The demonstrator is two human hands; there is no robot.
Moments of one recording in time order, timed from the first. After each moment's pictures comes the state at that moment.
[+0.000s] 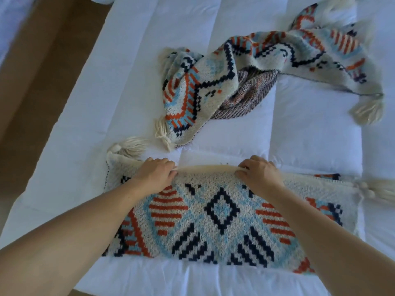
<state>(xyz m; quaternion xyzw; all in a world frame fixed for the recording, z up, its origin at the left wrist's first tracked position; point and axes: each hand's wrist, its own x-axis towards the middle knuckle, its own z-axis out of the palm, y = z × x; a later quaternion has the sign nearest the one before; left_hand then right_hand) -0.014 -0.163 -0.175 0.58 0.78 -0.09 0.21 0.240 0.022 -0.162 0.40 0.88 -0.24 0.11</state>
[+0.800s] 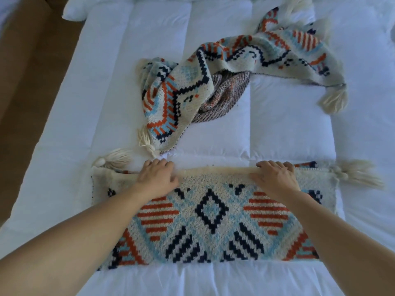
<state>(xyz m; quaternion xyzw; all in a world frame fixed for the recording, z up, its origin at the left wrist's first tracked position) 0.018 -0.129 -0.160 0.58 0.77 -0.16 0.20 0.316 0.040 -0.161 0.47 0.85 -0.16 0.17</state>
